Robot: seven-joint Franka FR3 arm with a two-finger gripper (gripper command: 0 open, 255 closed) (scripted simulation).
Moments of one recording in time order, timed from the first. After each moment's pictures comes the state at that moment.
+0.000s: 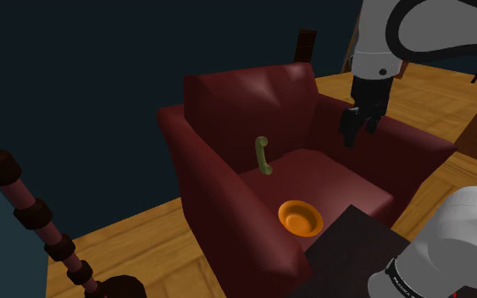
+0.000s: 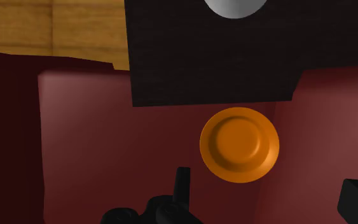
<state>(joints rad) -0.02 -0.82 0.07 -2.40 -0.07 1.45 0.14</state>
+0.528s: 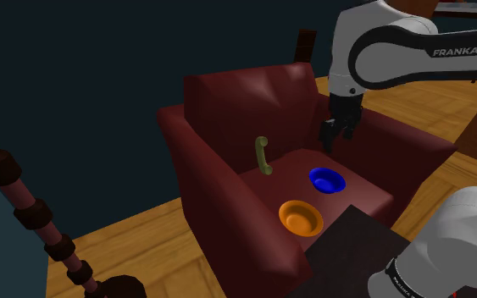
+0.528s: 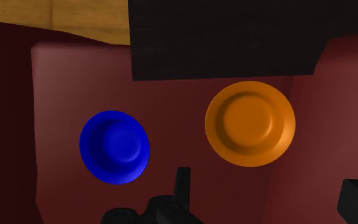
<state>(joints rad) -0.03 -0.69 0.05 -2.46 -0.11 1.66 0.12</state>
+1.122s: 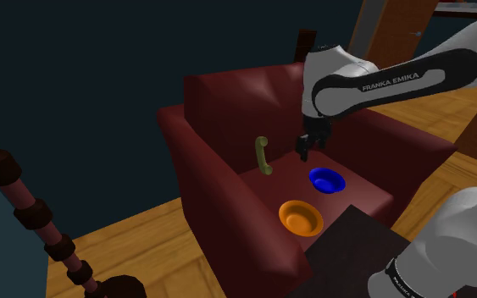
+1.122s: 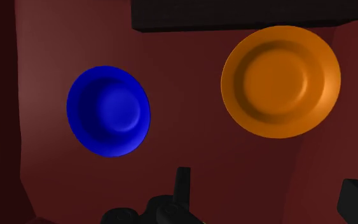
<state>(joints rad) -0.06 -0.41 0.02 -2.49 -0.18 1.99 0.11</state>
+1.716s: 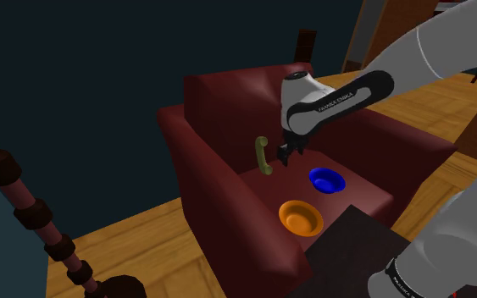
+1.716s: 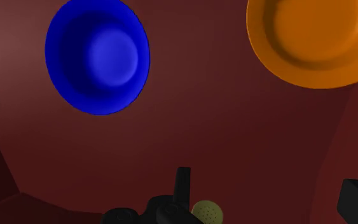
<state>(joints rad) -0.09 -0.06 0.01 -2.38 -0.26 2.26 0.12</state>
